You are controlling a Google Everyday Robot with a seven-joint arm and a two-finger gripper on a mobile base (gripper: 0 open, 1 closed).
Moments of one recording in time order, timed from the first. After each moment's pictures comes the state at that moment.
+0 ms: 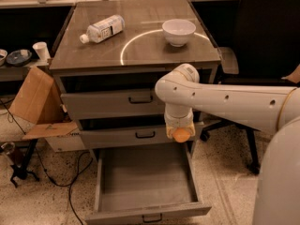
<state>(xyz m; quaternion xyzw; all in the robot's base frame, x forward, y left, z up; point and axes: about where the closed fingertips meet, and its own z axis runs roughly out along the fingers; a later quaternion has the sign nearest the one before) 0.589 -0.121 0.601 1.00 -0.01 0.04 0.06</state>
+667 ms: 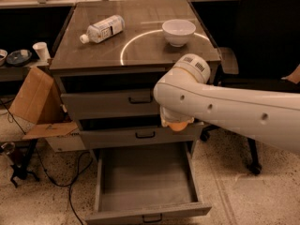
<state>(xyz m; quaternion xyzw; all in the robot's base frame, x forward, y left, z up) 0.566 -0.093 0.702 0.98 0.04 0.19 0.04</state>
